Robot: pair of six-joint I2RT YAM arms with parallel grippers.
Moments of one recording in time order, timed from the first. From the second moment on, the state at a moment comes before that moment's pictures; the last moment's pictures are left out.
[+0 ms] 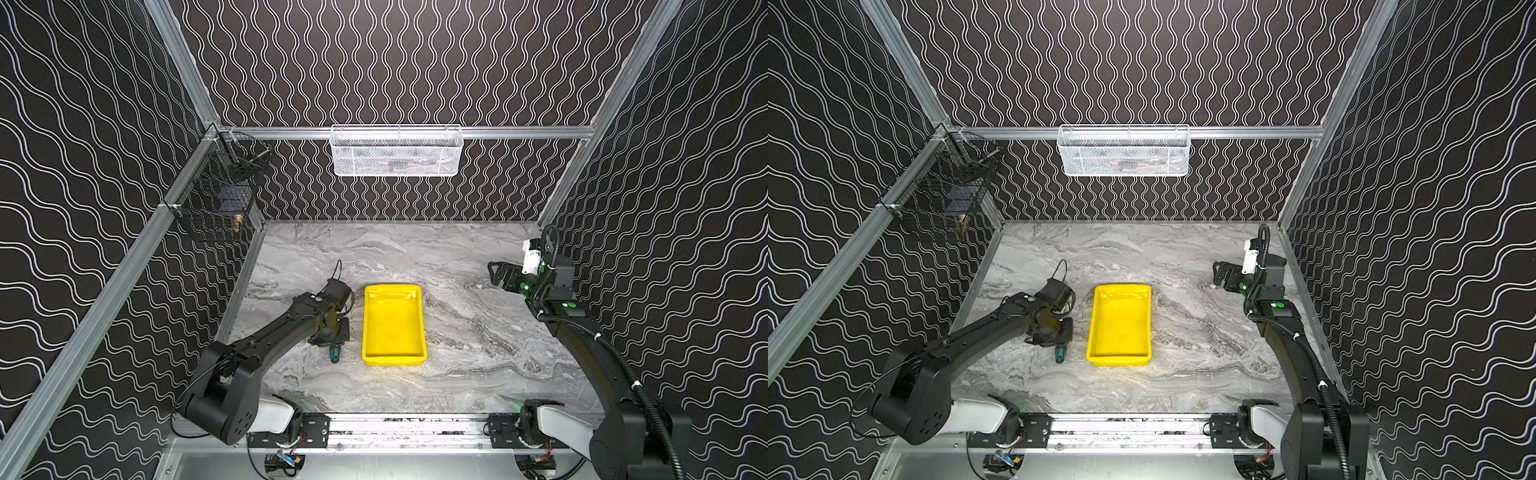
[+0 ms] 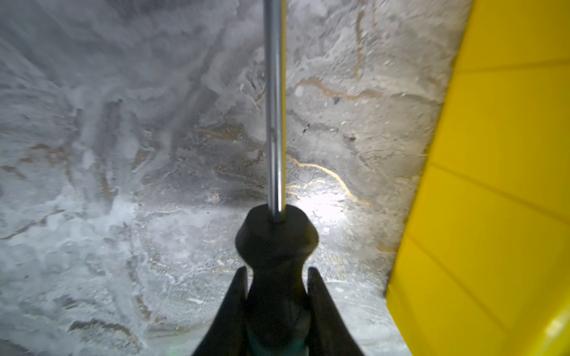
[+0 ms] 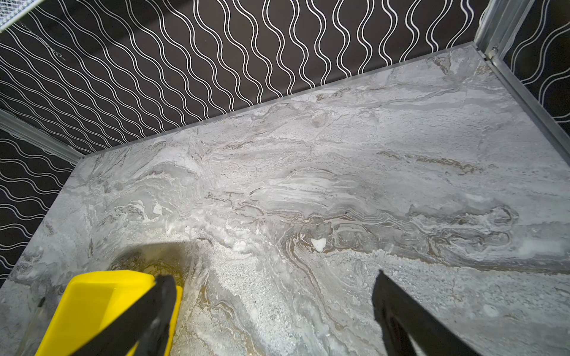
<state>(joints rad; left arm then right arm) -0.45 1.37 0.86 -0.88 -0.04 -0.53 -0.01 1.15 0.80 -0.16 -0.25 0.26</state>
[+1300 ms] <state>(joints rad) -0.86 1.74 1.25 -0.79 -0.02 -0.57 -0.01 1.14 0.80 -0.17 -0.25 0.24</state>
